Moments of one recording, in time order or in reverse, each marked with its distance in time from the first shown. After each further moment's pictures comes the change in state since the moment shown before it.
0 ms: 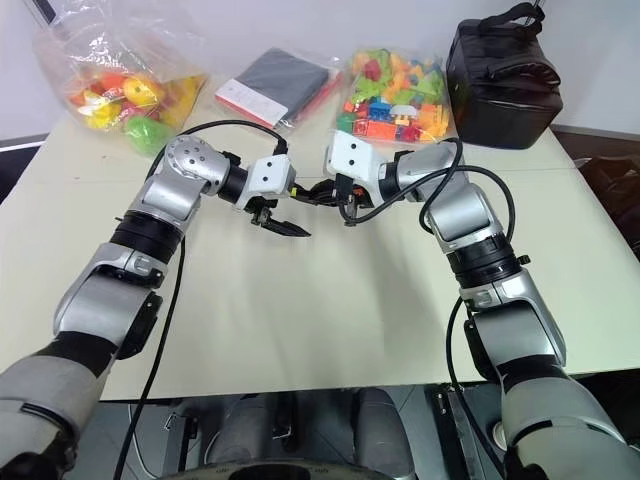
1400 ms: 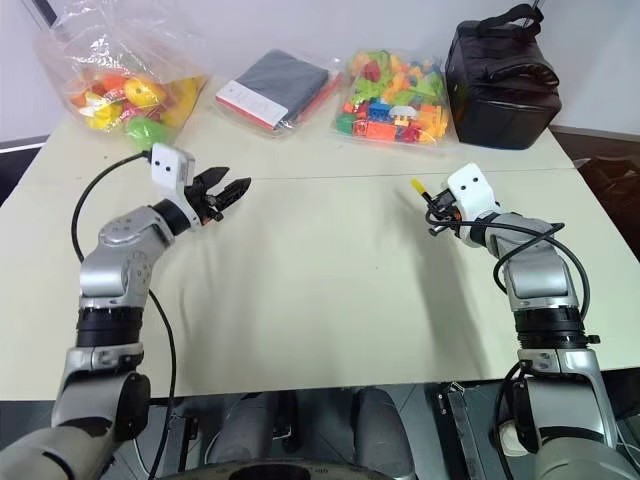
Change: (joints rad) left arm 0.564 -0.069 0.473 -0.672 -0.335 0.590 0.875; right arm 0.415 -0.131 -0.338 -0.037 0.003 0.209 -0.541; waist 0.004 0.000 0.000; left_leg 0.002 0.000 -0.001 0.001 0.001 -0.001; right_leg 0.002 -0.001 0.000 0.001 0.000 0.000
